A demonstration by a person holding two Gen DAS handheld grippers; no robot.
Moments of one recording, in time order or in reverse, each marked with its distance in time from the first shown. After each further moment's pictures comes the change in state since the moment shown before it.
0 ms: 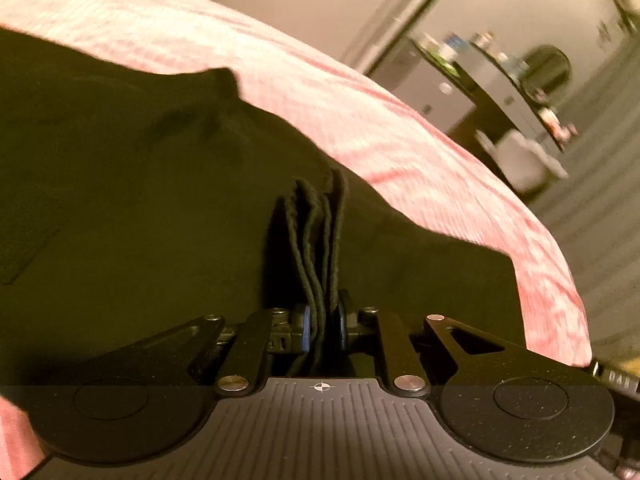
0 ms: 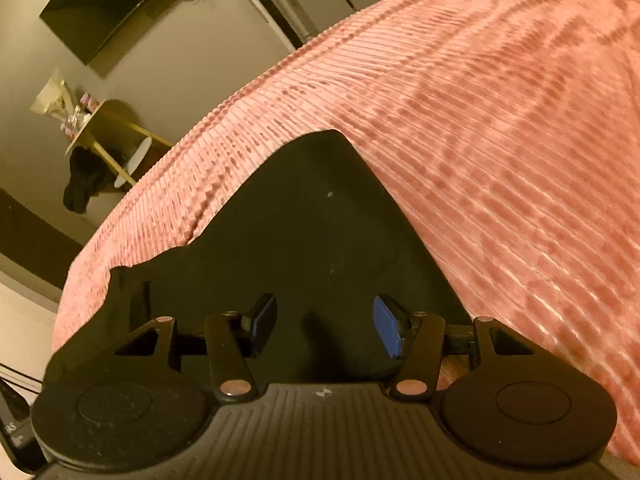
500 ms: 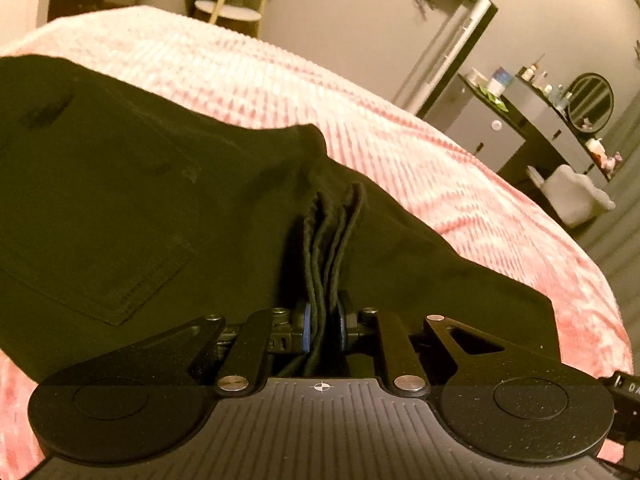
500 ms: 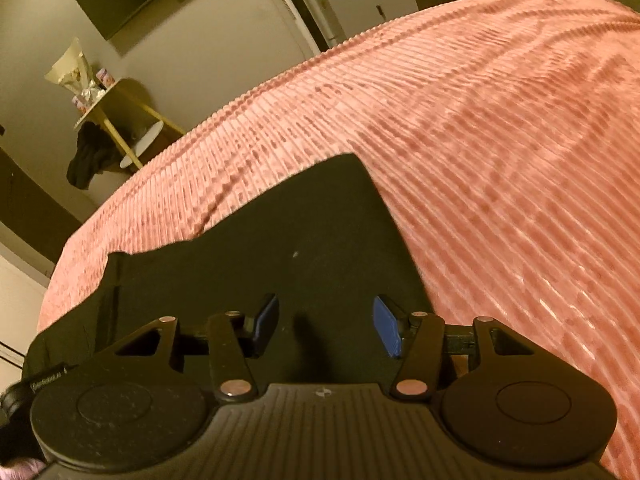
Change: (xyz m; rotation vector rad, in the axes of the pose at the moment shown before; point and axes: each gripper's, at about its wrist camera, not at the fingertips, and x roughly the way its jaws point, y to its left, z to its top) left arm -0.030 0.013 0.006 0.010 -0.125 0.172; right arm 0.021 0.019 0.006 -0.090 -0.032 0.011
